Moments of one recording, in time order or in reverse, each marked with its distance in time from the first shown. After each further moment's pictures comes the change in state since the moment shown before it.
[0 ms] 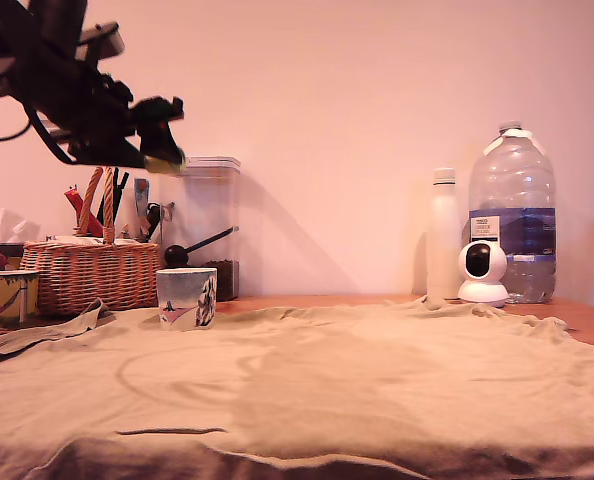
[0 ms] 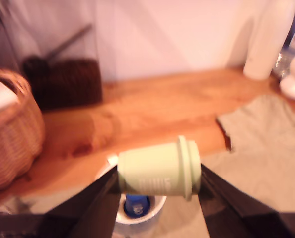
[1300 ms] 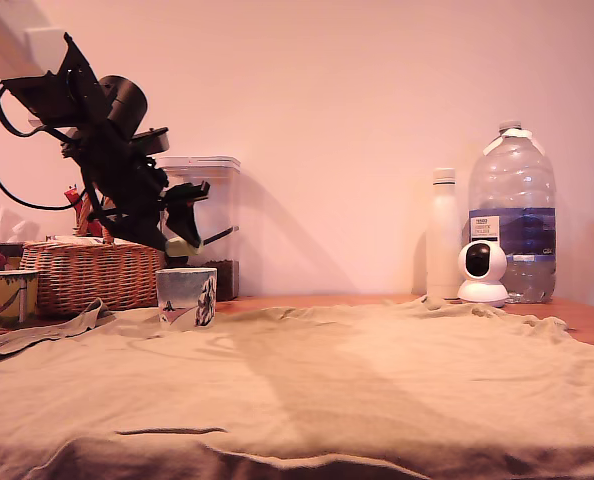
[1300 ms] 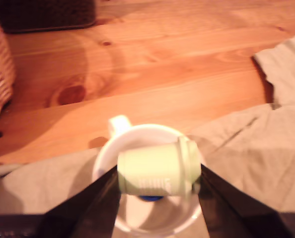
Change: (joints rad) arm 0.031 0.341 0.464 -0.416 0.015 0.013
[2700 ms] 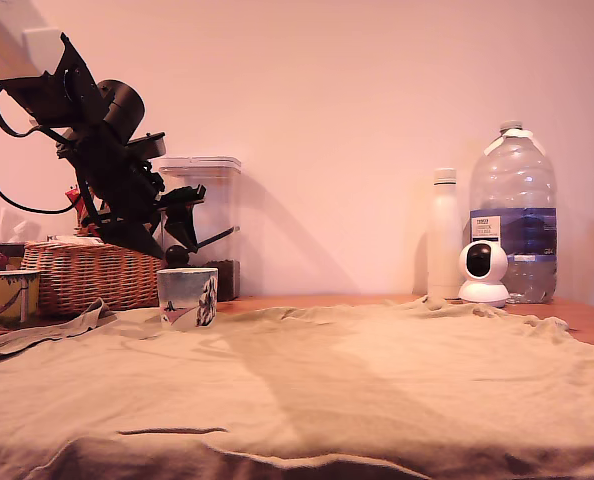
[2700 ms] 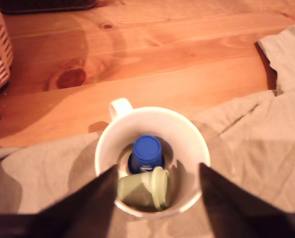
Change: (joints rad) arm 0.002 0.000 0.000 -0.047 0.020 0.013
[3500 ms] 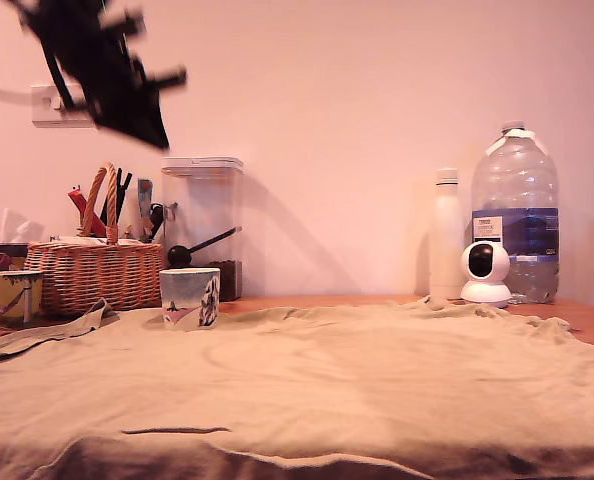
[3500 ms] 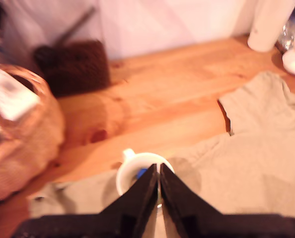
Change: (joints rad) arm -0.005 -0.356 0.002 -0.191 -0.037 0.055
